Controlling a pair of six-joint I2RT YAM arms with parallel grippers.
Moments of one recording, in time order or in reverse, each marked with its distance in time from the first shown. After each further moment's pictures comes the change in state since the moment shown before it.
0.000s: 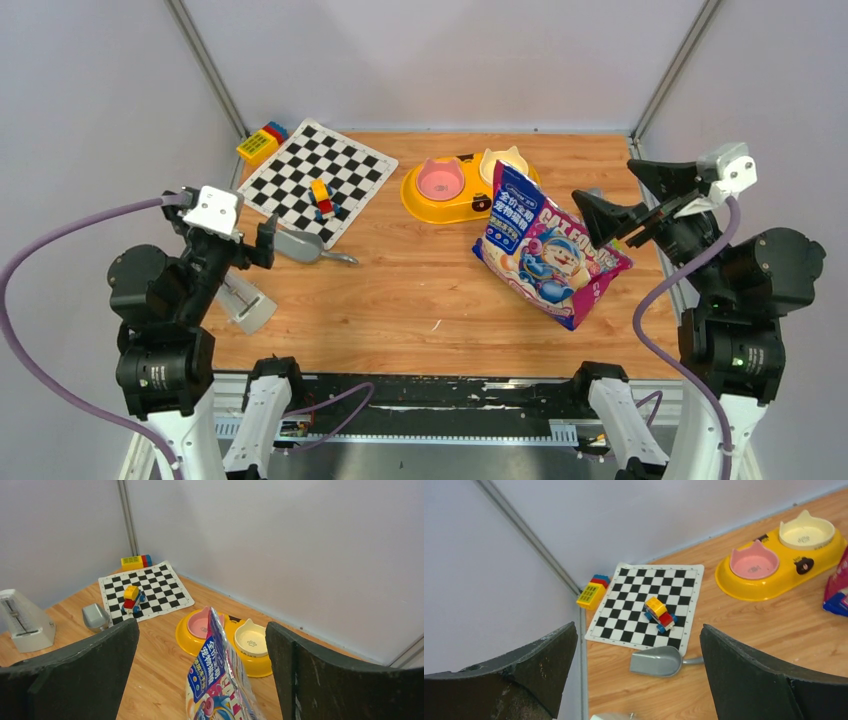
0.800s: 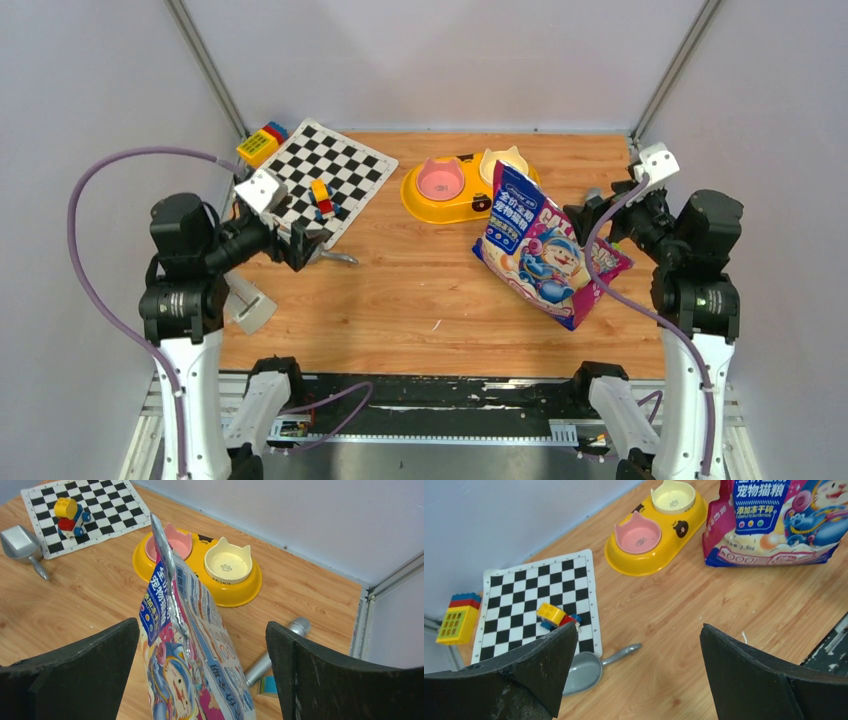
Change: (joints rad) left arm -0.005 0.109 -0.161 -0.045 0.471 0.065; right arm 0.000 0.067 -0.289 -0.042 0.089 -0.268
